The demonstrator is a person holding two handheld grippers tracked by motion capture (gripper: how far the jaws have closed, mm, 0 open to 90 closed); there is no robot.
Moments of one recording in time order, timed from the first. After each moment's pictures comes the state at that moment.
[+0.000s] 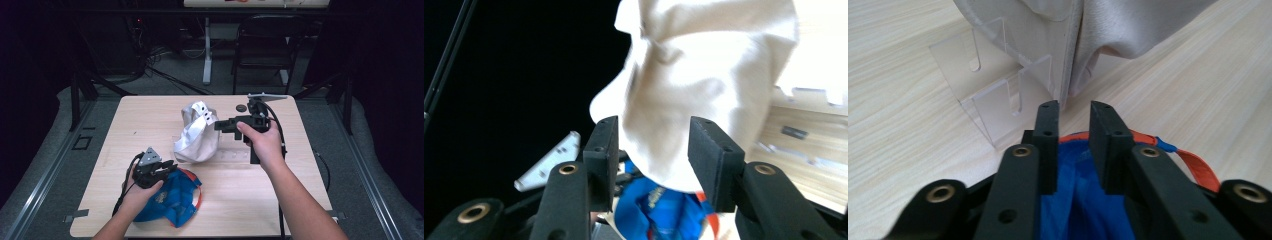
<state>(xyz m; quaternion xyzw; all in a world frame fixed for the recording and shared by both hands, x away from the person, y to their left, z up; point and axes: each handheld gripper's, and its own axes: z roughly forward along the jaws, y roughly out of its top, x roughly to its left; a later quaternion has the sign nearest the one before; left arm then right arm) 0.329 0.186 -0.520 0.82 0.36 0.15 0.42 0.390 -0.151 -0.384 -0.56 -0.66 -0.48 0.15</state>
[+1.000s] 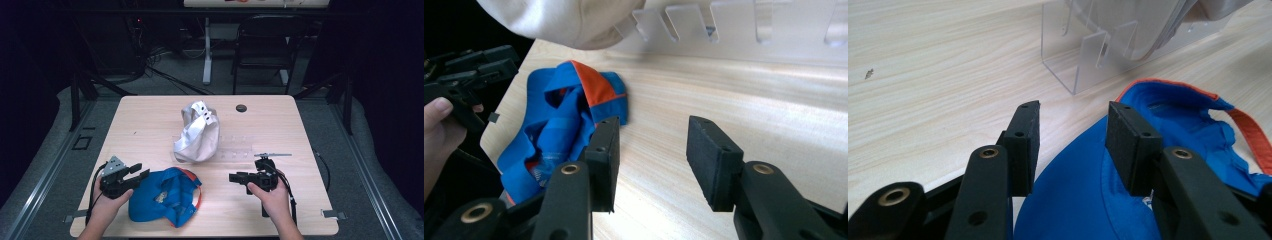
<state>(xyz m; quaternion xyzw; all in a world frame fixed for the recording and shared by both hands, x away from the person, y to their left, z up) 0.310 0.266 -0.535 0.78 0.41 0.18 0.44 0.312 -0.177 -0.514 -0.55 -0.71 -0.44 0.06</state>
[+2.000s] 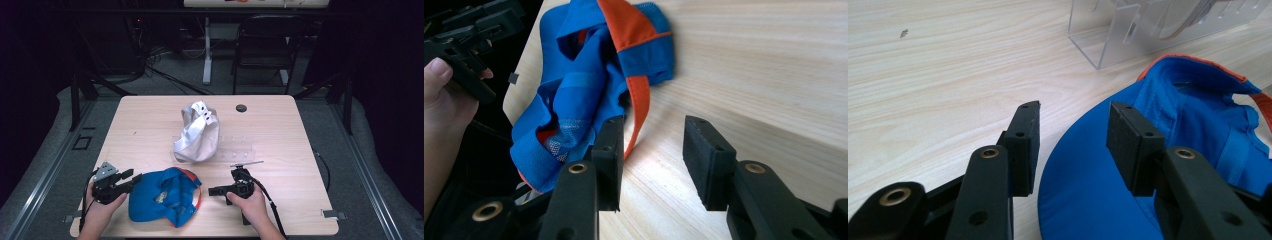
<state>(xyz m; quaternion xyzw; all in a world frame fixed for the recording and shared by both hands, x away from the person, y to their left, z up) 0.294 0.285 -0.543 0.76 0.46 0.18 0.42 0.317 -0.121 -0.560 -0.53 -0.73 -0.41 0.16</state>
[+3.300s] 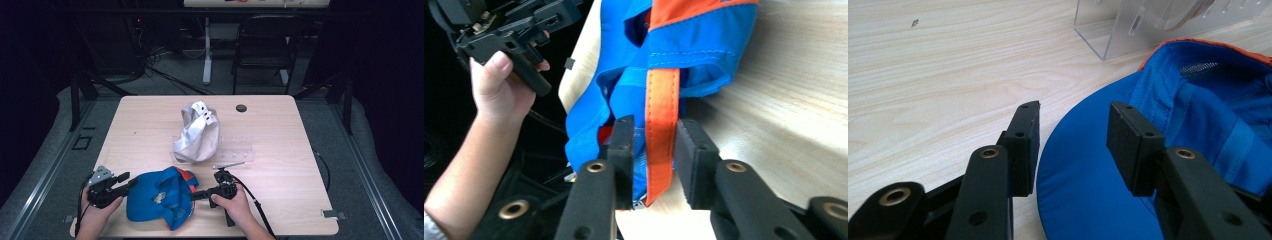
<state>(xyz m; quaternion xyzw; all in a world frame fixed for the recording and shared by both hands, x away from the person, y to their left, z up) 0.286 0.292 -0.545 0.76 0.47 0.18 0.42 0.320 -0.079 -0.572 -0.48 -0.72 -0.44 0.25</state>
